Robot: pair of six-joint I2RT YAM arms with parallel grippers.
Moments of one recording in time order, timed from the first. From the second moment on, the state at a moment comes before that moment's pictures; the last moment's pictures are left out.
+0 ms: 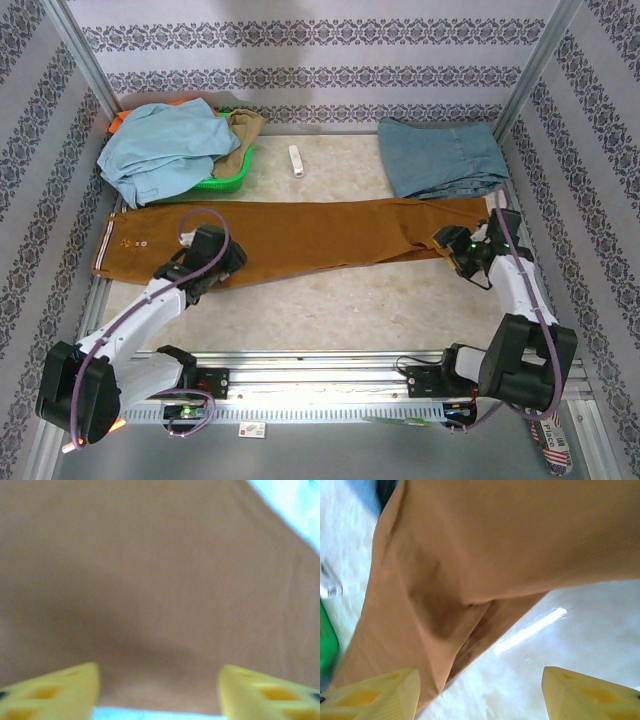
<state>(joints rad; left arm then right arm) -0.36 1.06 0.58 -0.45 -0.13 -0.93 -0.35 1.22 0.70 -0.51 -0.50 0.69</state>
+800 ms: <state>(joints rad) -0.30 1.32 0.51 -0.30 -0.17 -1.00 -0.58 1.60 0.75 -0.38 -0.53 0.93</state>
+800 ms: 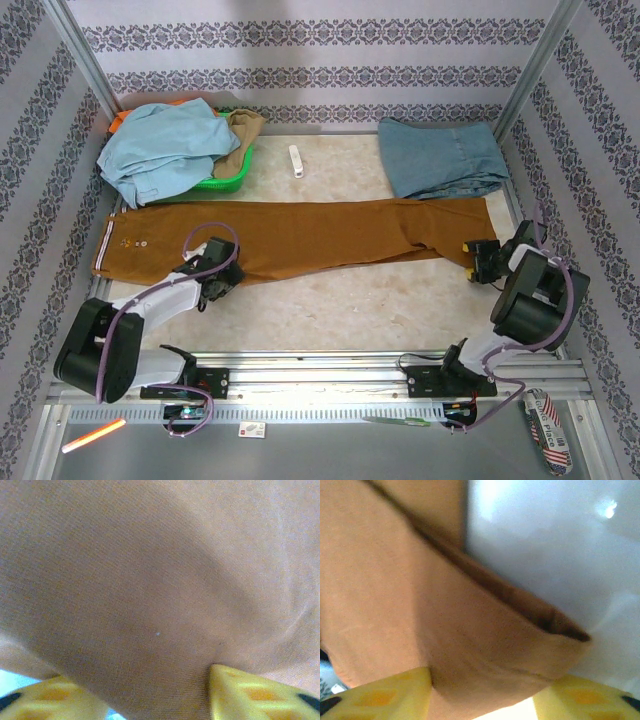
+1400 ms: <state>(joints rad) -0.12 1.32 0.55 -0.17 0.01 -0.87 -0.57 1.54 0.98 -0.42 -0.51 0.91</state>
